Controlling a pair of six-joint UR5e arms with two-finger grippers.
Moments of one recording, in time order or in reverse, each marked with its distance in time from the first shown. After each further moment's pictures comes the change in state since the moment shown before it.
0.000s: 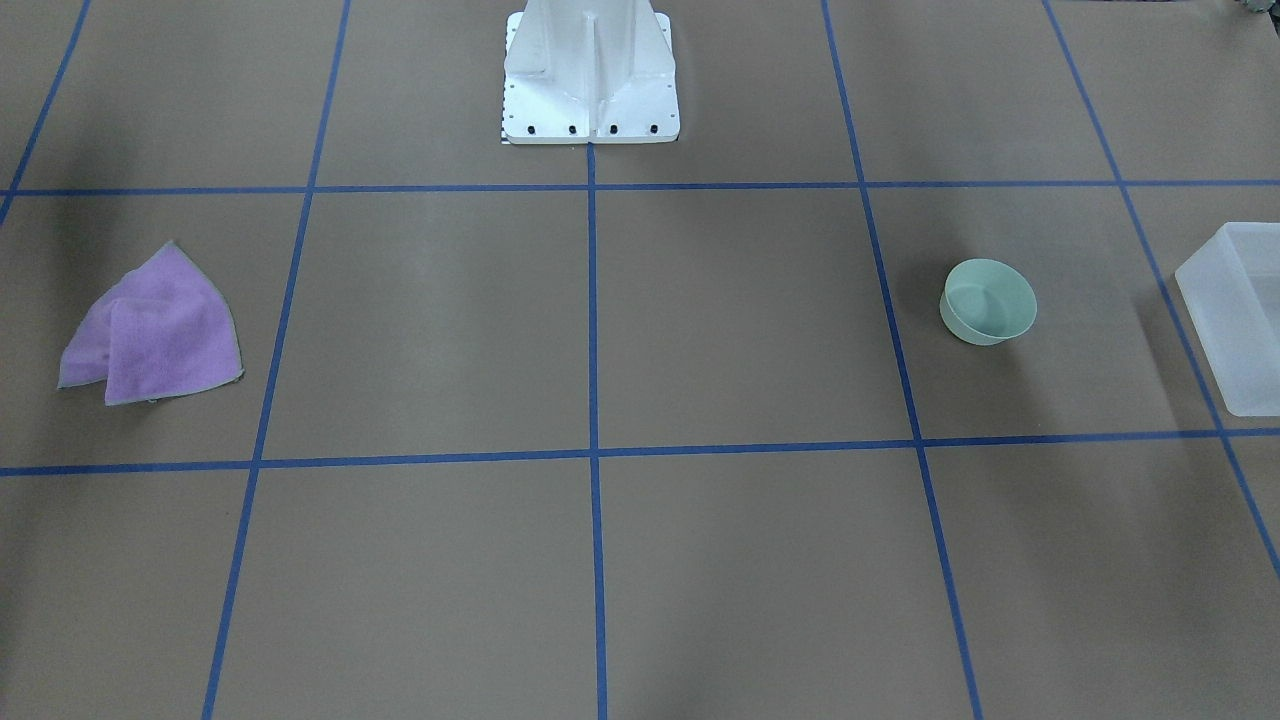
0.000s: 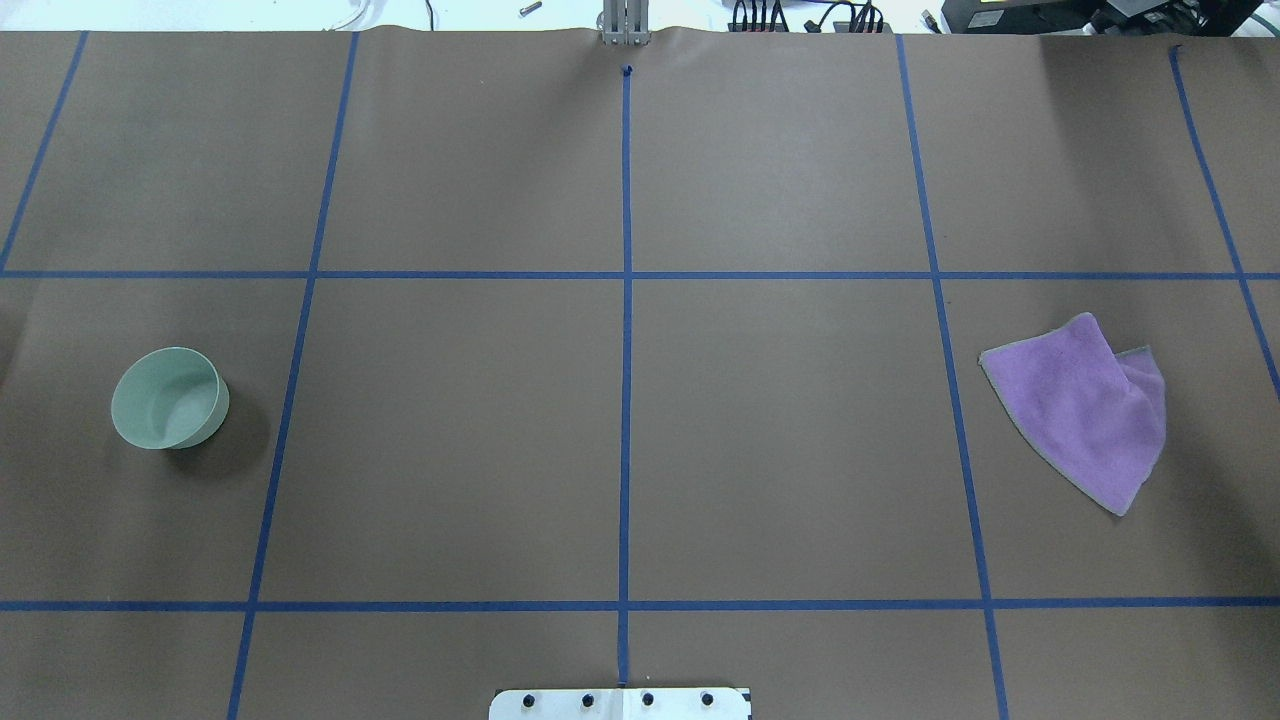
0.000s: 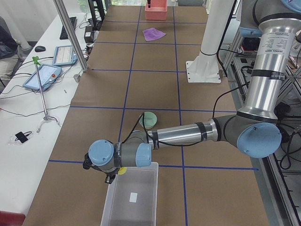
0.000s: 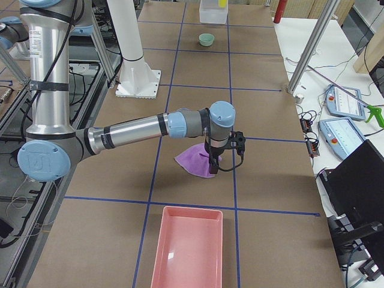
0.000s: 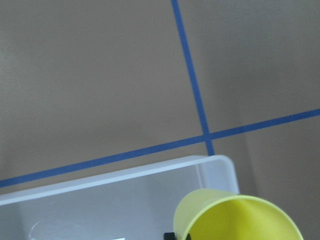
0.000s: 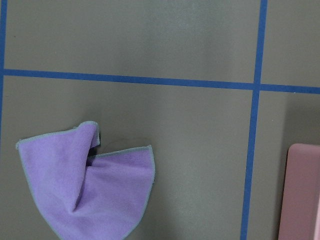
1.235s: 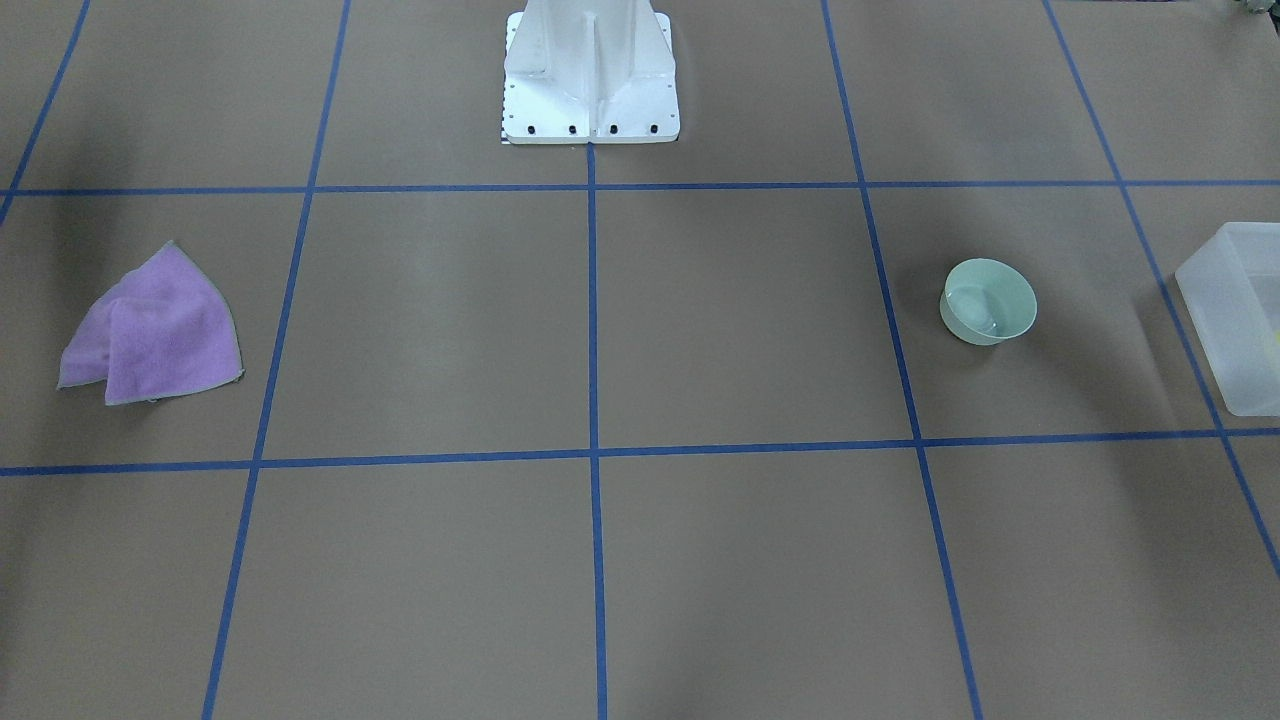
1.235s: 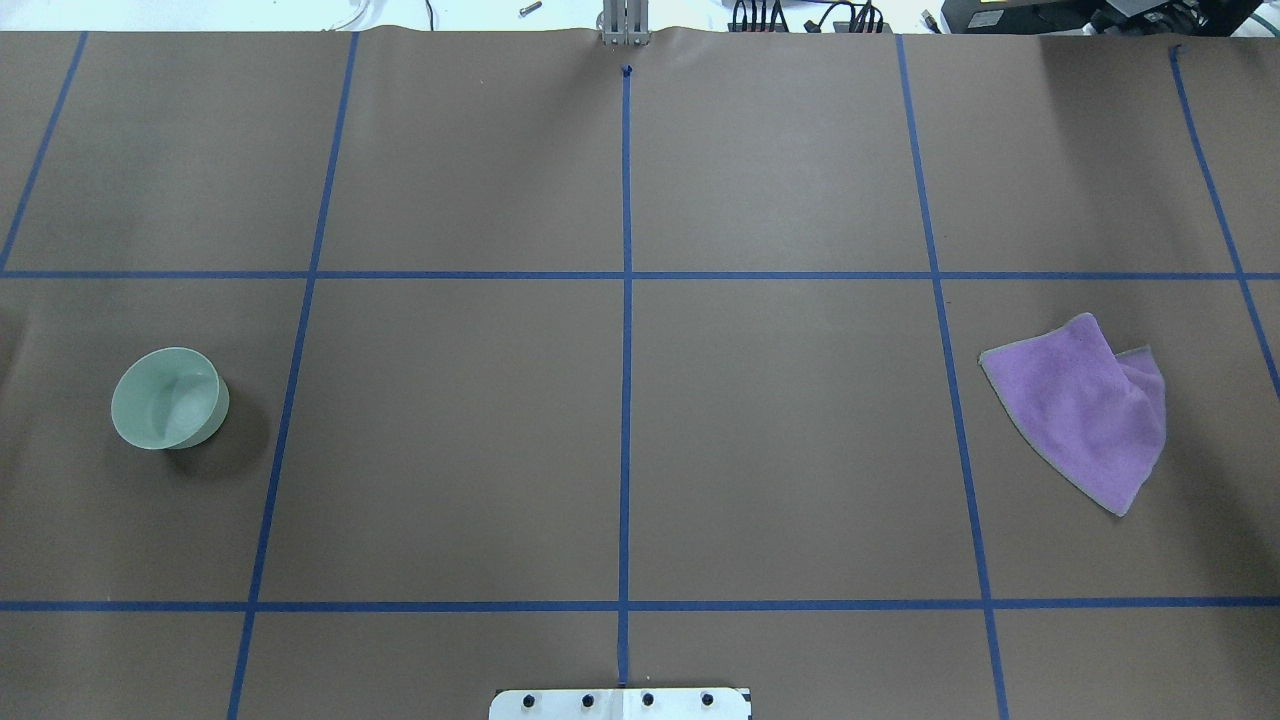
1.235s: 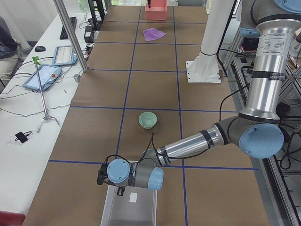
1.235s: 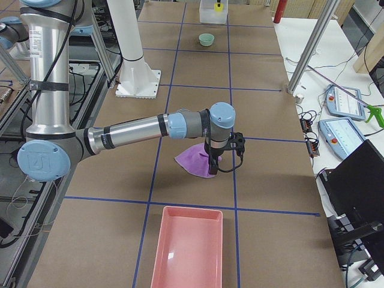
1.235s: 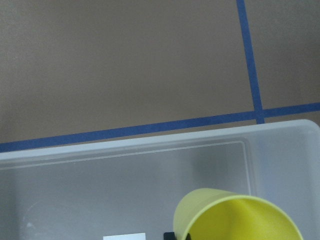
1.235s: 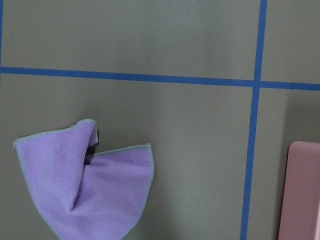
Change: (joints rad) left arm 0.088 0.048 0.184 -0.407 0.005 -0.271; right arm -0.004 -0.001 -0.007 0.000 0.001 -0.001
